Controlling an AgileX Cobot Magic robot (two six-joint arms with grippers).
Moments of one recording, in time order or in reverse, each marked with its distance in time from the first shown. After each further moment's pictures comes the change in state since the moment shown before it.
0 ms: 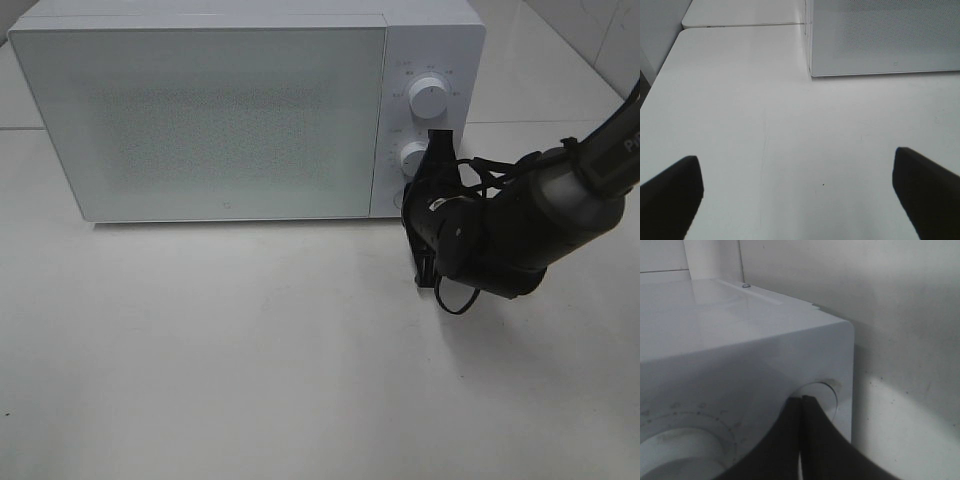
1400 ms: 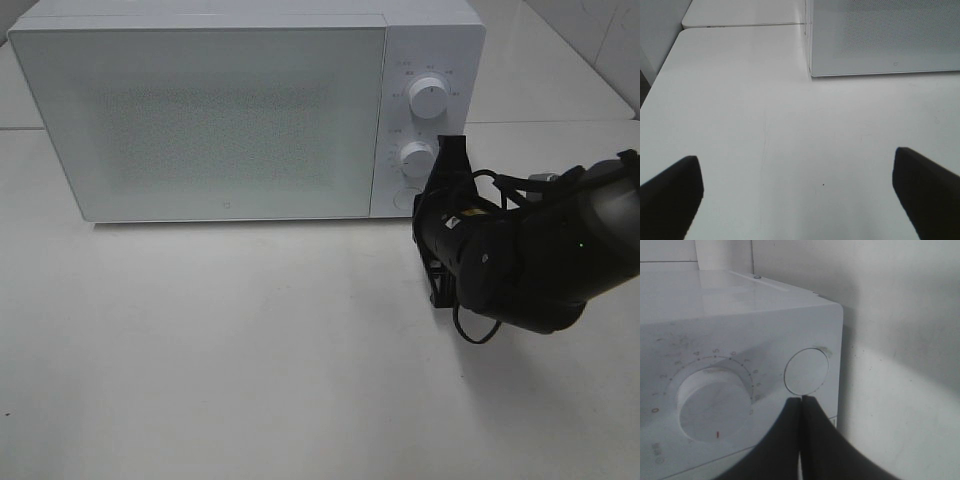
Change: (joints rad) left arm 0.000 0.000 0.000 0.000 0.000 0.000; right arm 0.086 -0.135 0.156 0.076 -0.054 -0.056
